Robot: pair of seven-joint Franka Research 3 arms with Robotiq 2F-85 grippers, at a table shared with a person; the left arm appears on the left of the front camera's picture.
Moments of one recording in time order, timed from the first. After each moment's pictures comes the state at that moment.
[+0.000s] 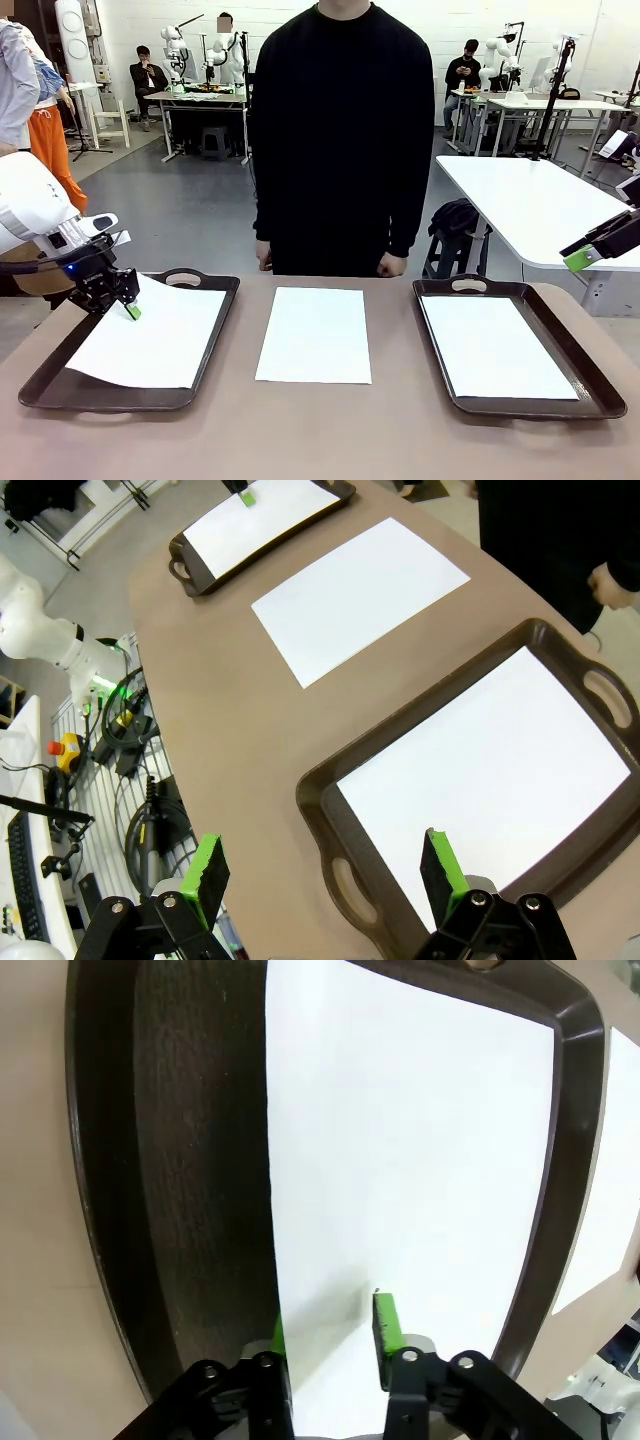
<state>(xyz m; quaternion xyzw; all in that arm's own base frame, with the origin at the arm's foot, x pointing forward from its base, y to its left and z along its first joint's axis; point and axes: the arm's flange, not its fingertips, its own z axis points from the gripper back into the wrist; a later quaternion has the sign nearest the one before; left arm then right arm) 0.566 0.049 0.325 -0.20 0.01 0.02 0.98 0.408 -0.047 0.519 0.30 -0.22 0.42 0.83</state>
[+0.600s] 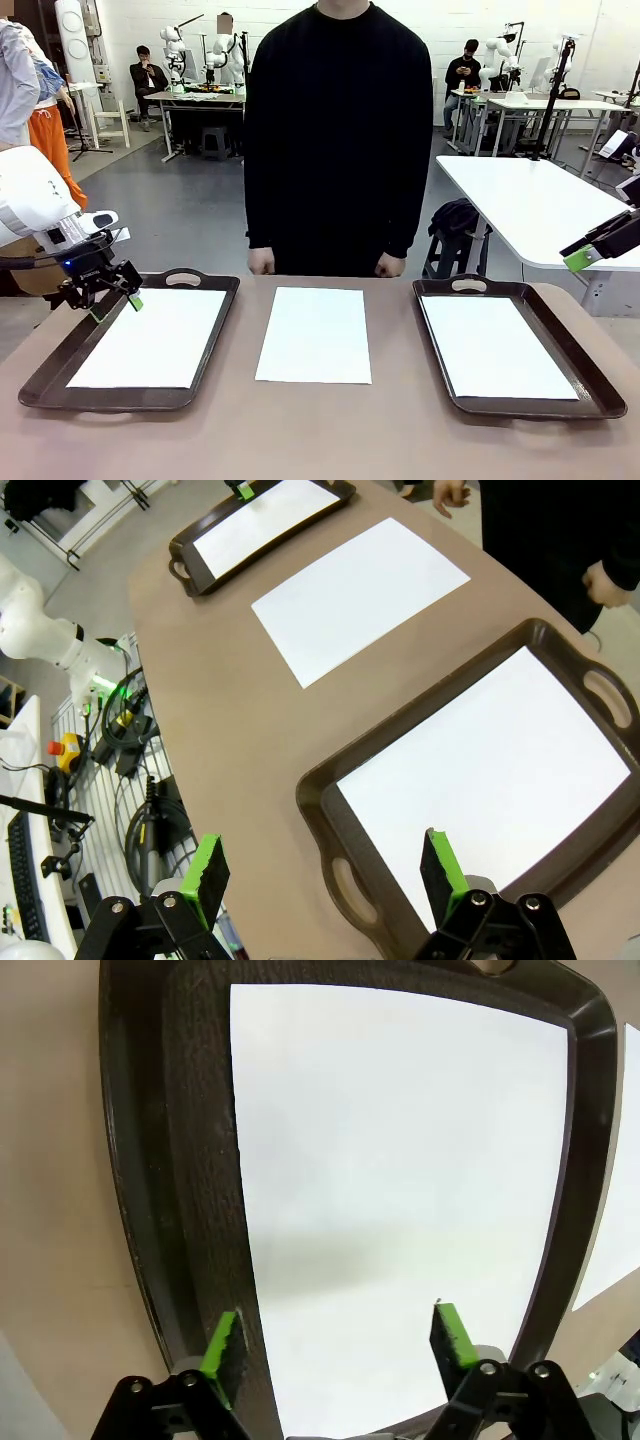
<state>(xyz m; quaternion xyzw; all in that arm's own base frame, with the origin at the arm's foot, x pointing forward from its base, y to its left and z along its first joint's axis) 0.570 0.052 0.331 -0.17 0.01 0.00 0.99 0.408 -0.047 0.519 0.30 -0.22 0.42 0.83</state>
